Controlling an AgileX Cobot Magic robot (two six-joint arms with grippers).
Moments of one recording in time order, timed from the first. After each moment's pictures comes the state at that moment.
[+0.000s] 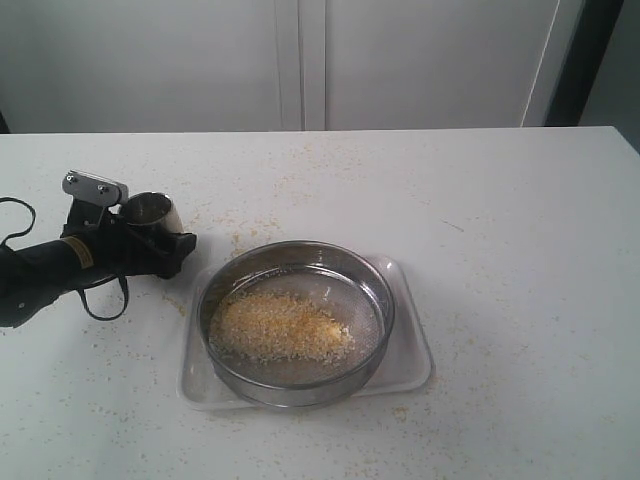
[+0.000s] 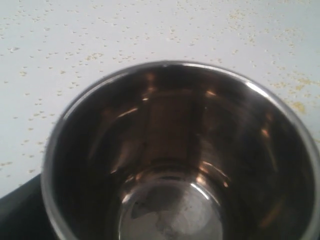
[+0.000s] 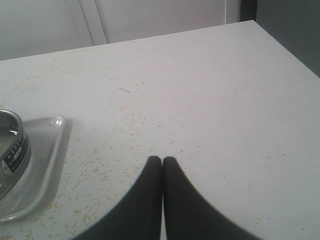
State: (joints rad) left arm -0.14 2.13 -0.90 0.50 -0.79 -0.27; right arm 0.04 0.00 0.00 -0.04 0.36 0.20
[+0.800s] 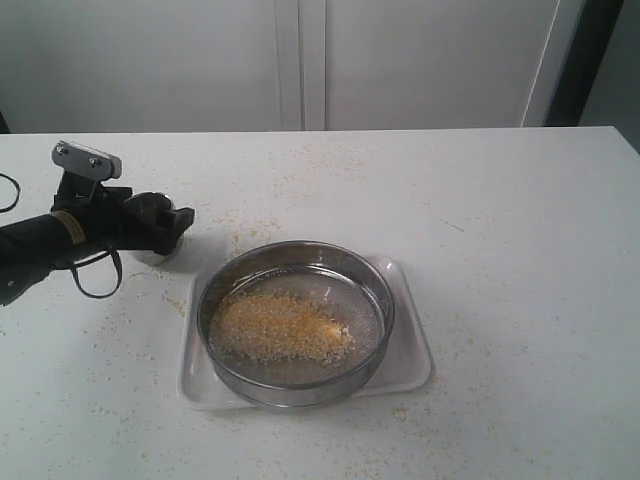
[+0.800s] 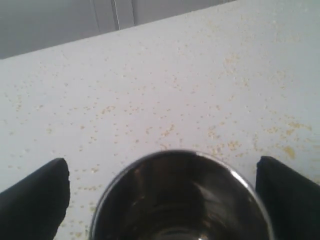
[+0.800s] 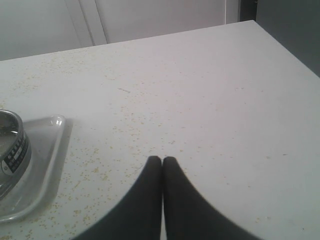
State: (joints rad) left arm -0.14 2.03 -0.90 0.50 -0.76 -0.24; right arm 0.04 0.00 0.00 -0.04 0.36 0.20
